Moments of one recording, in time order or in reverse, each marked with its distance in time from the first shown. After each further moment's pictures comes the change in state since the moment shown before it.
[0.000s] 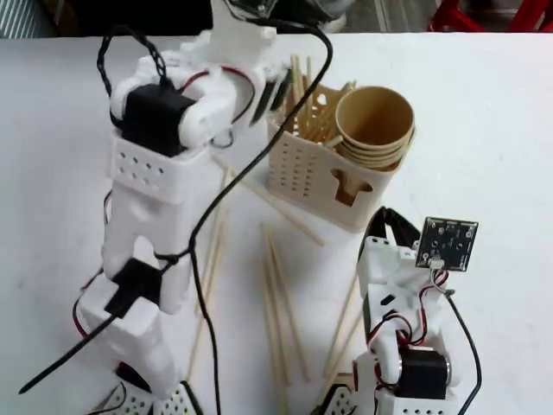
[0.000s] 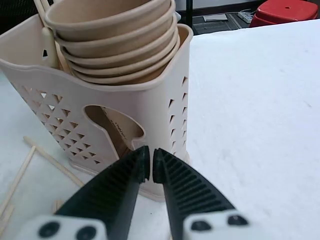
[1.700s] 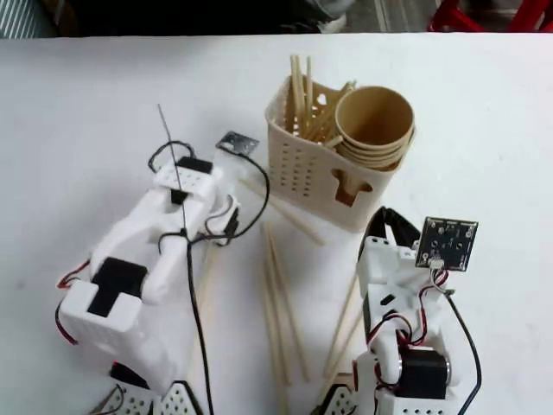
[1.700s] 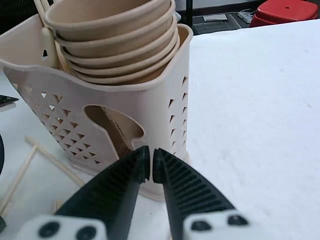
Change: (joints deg) left arm -10.3 -1.3 86.2 -31.0 -0.9; right arm 0.0 0.0 0.0 0.0 0.0
